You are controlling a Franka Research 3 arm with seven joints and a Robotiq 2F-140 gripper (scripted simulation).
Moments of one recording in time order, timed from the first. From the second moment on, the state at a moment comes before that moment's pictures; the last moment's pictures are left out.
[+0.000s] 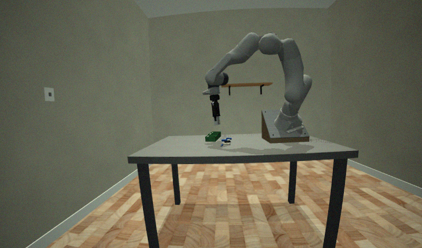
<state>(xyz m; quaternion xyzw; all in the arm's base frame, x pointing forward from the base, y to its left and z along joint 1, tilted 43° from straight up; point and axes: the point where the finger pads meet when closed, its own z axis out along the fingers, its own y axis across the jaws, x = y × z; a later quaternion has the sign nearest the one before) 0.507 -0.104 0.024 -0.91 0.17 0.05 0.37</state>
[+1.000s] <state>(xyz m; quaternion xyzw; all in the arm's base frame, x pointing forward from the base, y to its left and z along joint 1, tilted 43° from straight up) 0.456 0.012 0.032 -0.93 -0.08 -0.01 0.37</state>
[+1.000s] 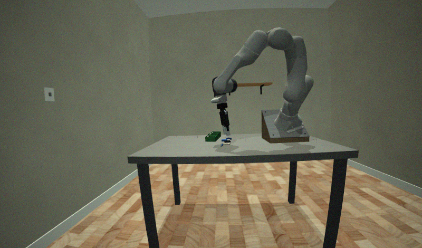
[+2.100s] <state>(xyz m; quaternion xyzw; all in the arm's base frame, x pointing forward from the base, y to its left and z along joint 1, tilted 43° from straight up) 0.458 0.012 0.033 -0.88 -0.31 -0.12 0.34</state>
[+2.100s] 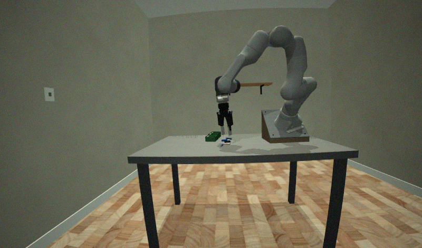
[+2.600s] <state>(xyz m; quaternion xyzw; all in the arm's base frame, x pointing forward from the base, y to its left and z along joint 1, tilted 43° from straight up) 0.455 0.012 0.031 -0.81 -0.44 -0.21 0.31</state>
